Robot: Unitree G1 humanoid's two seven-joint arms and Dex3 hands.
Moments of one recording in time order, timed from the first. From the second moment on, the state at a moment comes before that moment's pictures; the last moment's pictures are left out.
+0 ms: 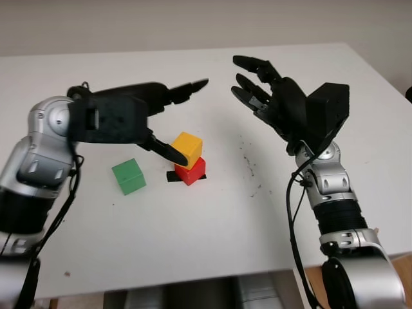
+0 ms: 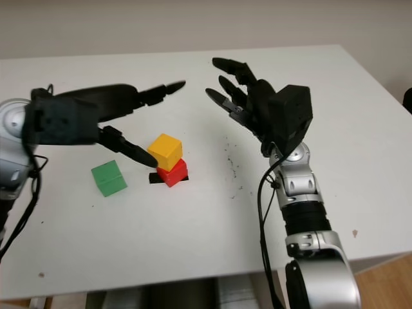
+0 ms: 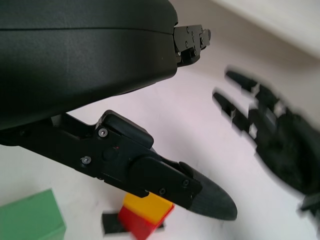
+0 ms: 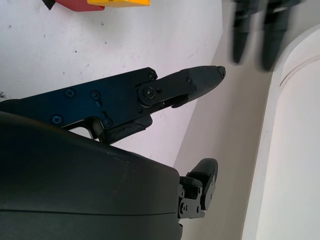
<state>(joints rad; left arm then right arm) -0.63 0.63 0.02 -0.10 0.17 0.15 -0.69 -0.69 -0.23 -0.07 0.46 0.07 0.01 0.25</state>
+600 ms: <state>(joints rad) -0.09 0.57 0.21 -0.39 0.42 0.25 -0.23 -0.70 -0.23 -0.08 0.50 0.07 -0.01 0.25</state>
